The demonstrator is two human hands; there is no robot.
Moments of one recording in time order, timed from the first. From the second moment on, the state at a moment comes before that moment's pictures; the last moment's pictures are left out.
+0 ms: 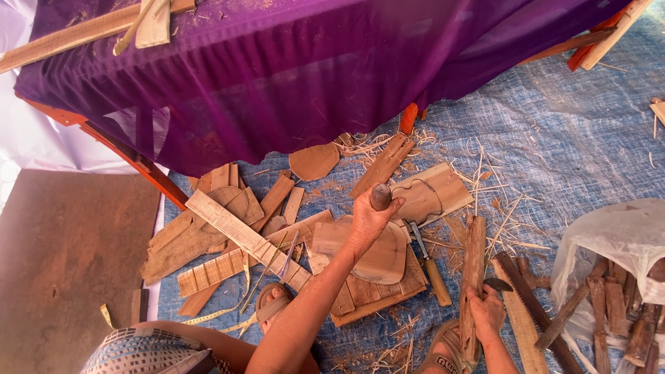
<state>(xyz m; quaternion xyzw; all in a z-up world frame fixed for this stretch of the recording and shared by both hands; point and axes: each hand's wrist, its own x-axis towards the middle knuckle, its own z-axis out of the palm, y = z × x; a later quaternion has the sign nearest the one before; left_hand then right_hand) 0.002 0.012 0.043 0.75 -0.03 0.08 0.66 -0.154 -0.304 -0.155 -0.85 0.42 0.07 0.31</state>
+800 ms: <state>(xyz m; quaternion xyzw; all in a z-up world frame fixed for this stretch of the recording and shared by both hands) 0.003 0.010 0.040 0.75 0.00 0.09 0.66 -0.157 -0.287 -0.126 -0.86 0.42 0.13 0.26</state>
